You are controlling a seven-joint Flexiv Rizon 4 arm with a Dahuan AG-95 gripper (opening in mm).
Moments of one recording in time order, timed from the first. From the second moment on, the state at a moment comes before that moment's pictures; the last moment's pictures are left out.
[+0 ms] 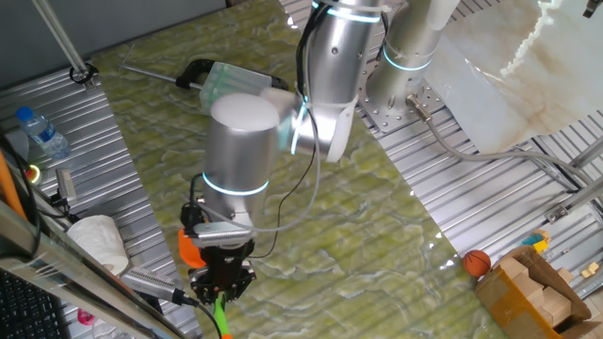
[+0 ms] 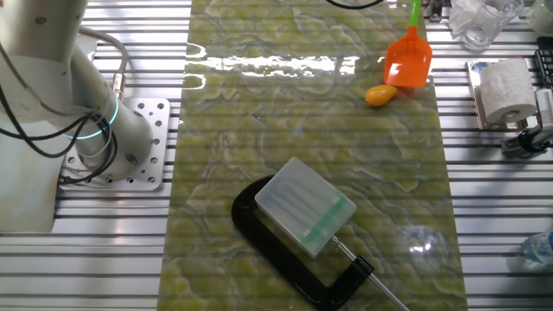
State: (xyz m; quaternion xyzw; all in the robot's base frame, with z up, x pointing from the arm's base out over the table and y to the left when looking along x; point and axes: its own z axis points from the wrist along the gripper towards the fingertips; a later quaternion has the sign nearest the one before) arm 0.678 0.342 0.124 -0.61 0.75 0.02 0.26
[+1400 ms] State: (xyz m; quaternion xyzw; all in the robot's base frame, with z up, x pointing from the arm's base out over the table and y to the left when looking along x) arm 0.672 0.314 0.123 -0.60 0.76 0.05 0.24
